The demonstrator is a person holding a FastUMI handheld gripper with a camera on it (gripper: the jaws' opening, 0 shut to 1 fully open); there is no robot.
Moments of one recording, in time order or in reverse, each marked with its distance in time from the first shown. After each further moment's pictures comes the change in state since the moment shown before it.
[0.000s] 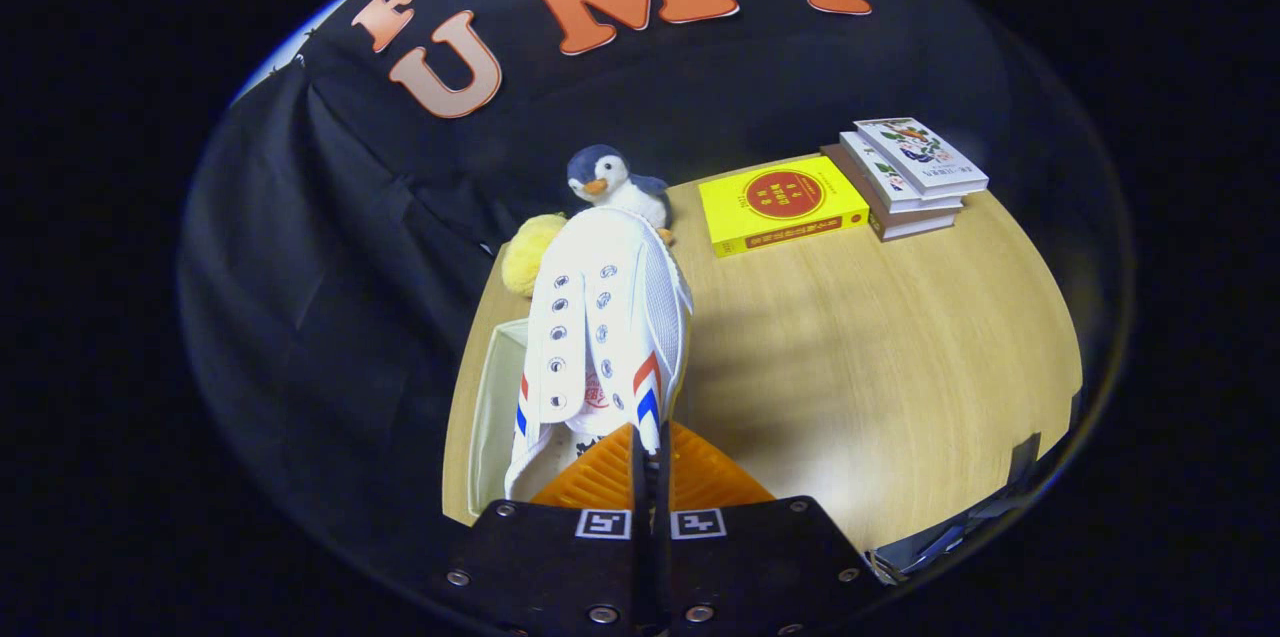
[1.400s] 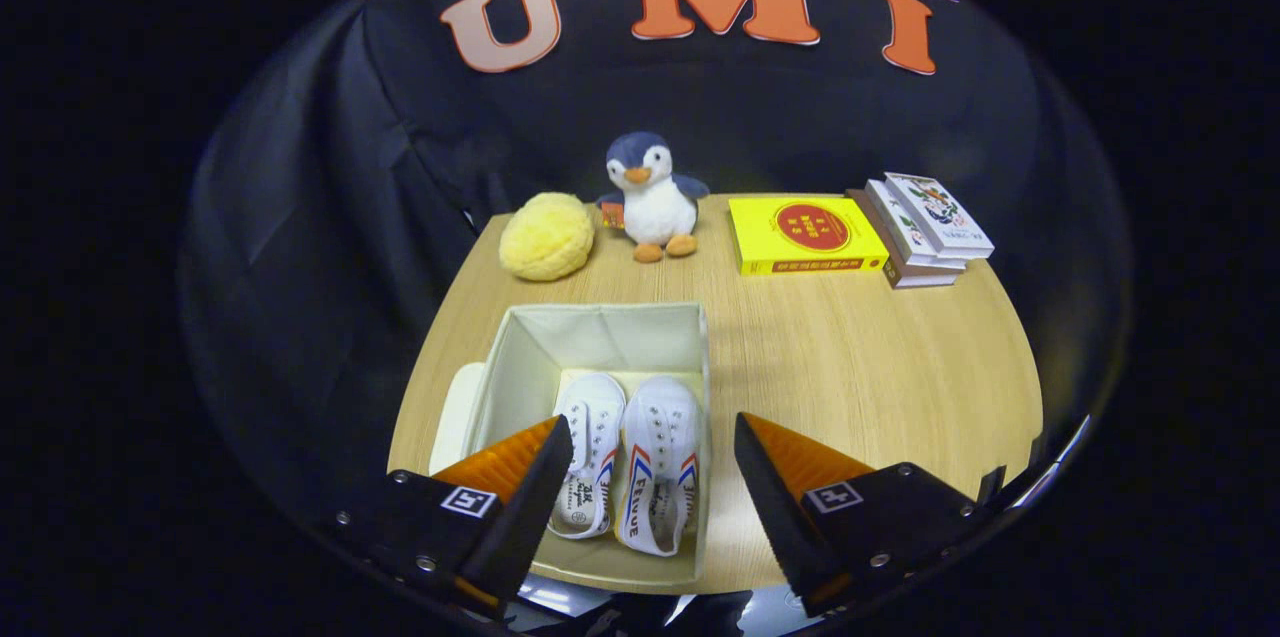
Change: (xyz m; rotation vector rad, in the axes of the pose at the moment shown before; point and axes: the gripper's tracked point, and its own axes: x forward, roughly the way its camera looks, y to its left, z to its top) arm 0.008 0.036 0.017 -0.179 -0.109 -0.153
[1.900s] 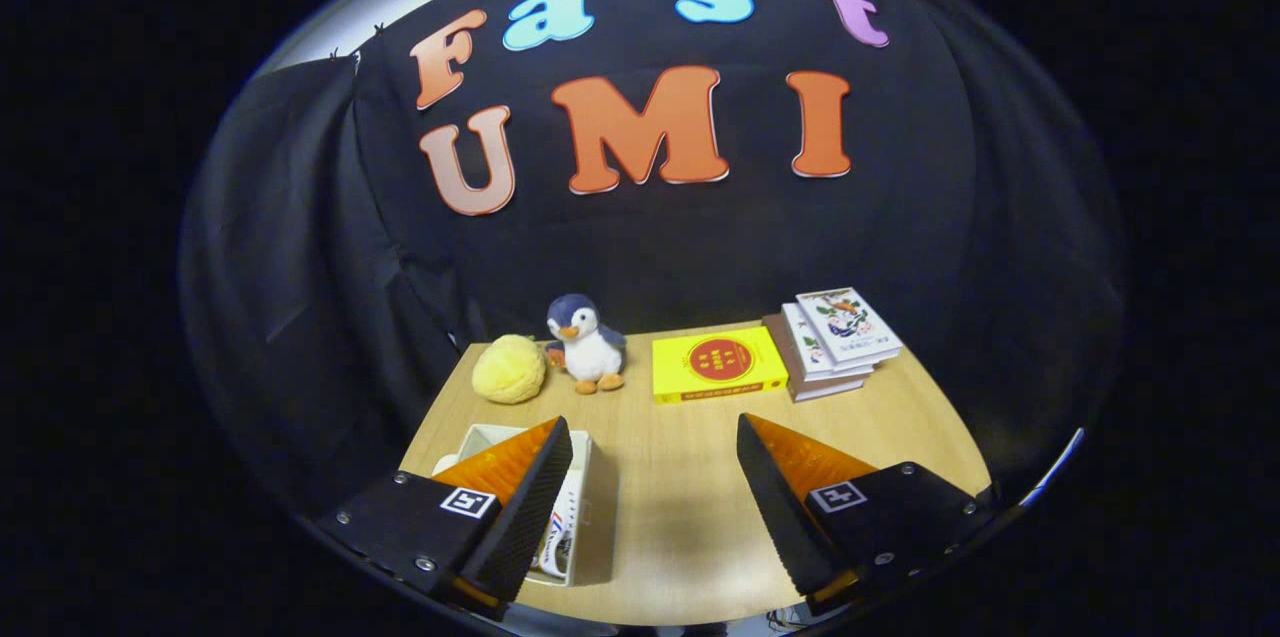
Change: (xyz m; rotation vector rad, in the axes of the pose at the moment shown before) arm -0.115 -0.141 0.096 0.028 -0.364 -0.068
